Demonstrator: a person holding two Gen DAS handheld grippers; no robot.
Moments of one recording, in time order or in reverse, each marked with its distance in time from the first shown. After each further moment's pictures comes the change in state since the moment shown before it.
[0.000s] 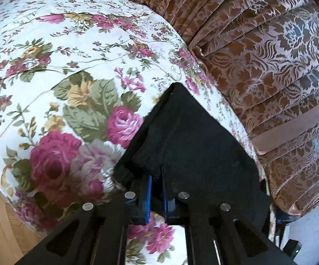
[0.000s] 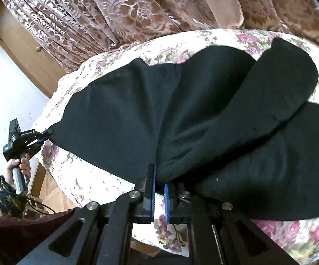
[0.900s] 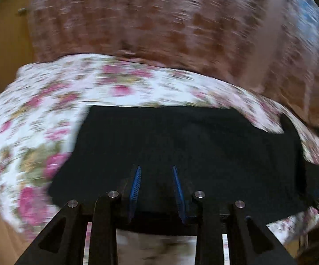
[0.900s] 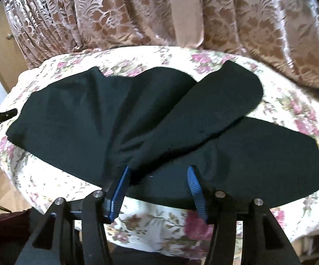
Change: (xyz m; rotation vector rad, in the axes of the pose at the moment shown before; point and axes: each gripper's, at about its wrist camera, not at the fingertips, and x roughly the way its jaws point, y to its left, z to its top) left arm 0.023 -0.175 -0.067 0.637 -0.048 0.176; right arm -0.039 -0.002 -0.006 -0.065 -0.075 -0.391
